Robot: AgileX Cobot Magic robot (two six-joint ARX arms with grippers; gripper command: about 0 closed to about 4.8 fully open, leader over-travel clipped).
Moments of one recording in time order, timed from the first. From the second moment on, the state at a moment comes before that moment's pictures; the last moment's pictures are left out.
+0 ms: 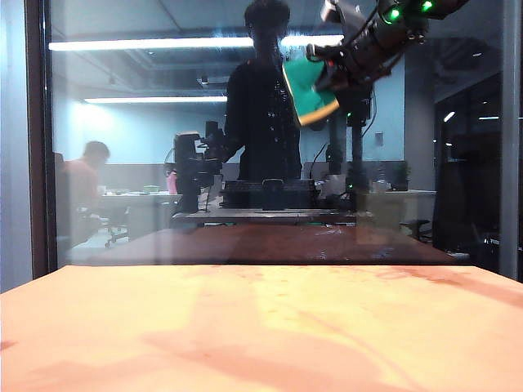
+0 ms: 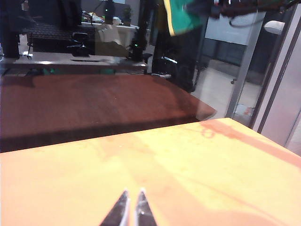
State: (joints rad) left arm 0.01 0.00 0.01 0.06 0.54 -0.11; right arm 0.24 2.08 1.95 -0.08 -0.34 -0.04
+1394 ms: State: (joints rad) left arm 0.01 0.00 0.01 0.06 0.51 -0.11; right arm 0.23 2.10 2.08 0.11 -0.37 -0.05
